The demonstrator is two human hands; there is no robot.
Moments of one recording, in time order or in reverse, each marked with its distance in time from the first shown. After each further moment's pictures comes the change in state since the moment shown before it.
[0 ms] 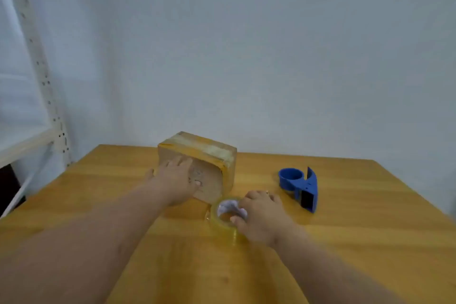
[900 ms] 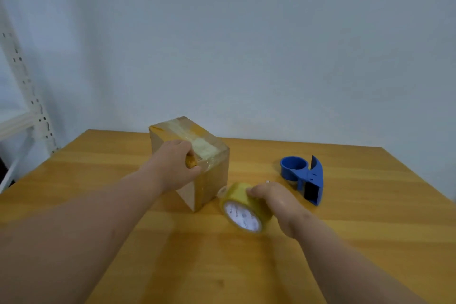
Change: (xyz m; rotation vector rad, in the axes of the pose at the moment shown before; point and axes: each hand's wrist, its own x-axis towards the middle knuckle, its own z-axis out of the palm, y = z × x) left_hand 0.044 -0.004 0.016 -0.150 0.209 0.214; right_hand 0.010 0.024 -0.014 1.196 -0.070 0.440
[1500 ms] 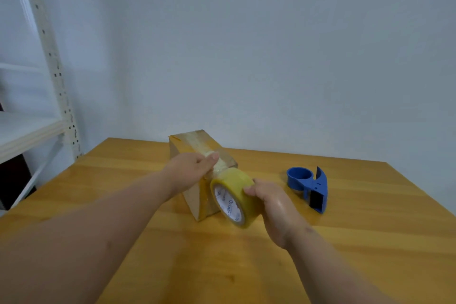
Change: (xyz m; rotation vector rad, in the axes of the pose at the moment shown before) left_hand -0.042 0.023 -0.037 -0.467 -0.118 -0.158; right_hand -0.053 -0.026 0.039 0.403 -0.119 -0.191
